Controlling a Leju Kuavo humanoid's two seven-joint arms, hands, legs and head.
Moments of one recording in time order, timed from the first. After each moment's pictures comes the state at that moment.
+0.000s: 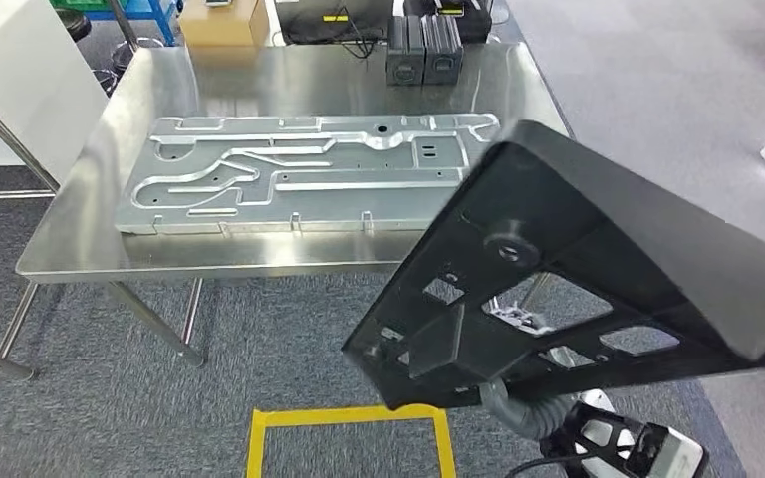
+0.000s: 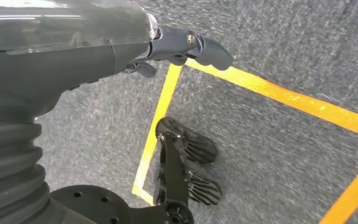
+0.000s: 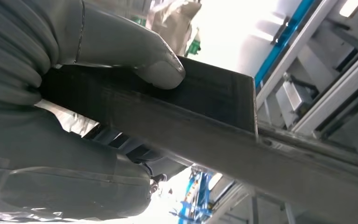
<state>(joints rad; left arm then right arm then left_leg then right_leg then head) -0.08 -0.03 1.37 -0.23 -0.89 -0.05 -0.15 -0.01 -0.14 0.25 -1.94 0.05 0.42 -0.62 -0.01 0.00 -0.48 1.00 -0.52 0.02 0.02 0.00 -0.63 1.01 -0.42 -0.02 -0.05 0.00</state>
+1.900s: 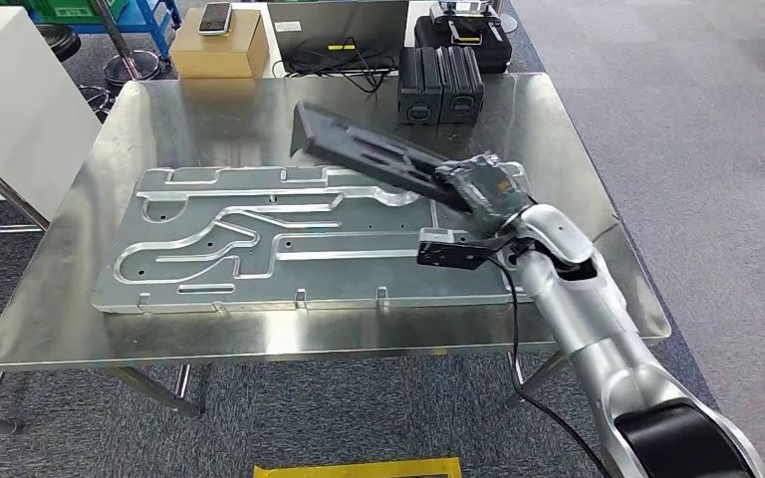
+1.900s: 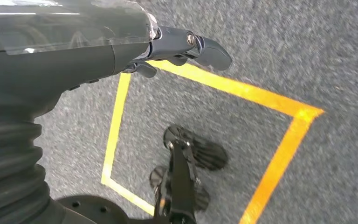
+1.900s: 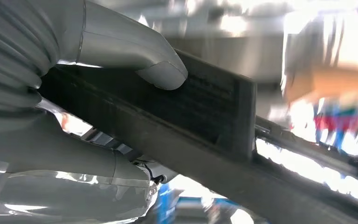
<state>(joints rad) -0.10 0.00 1.37 -0.23 -0.93 -0.09 -0.18 -0.79 -0.12 0.36 -1.00 1.16 -0.12 -0.33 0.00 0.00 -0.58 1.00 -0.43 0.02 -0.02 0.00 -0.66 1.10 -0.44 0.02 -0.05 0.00</state>
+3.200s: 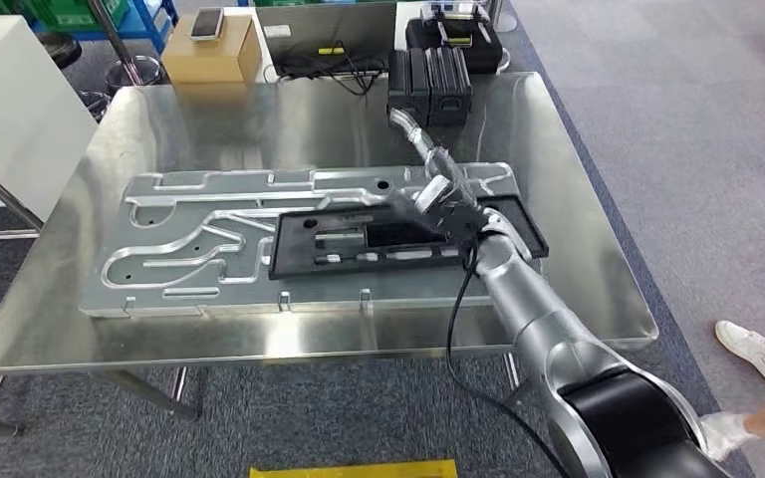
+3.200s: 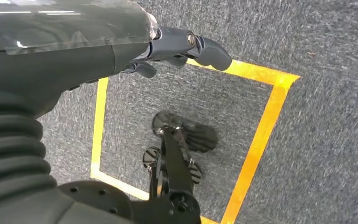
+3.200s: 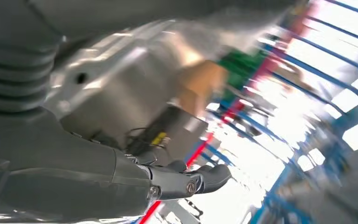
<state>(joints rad) -0.09 0.00 1.35 -0.23 -0.95 -0.14 -0.28 -0.88 0.07 0.29 -0.71 0.40 0.02 -0.61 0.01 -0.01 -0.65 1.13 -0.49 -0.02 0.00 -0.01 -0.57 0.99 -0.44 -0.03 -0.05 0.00</state>
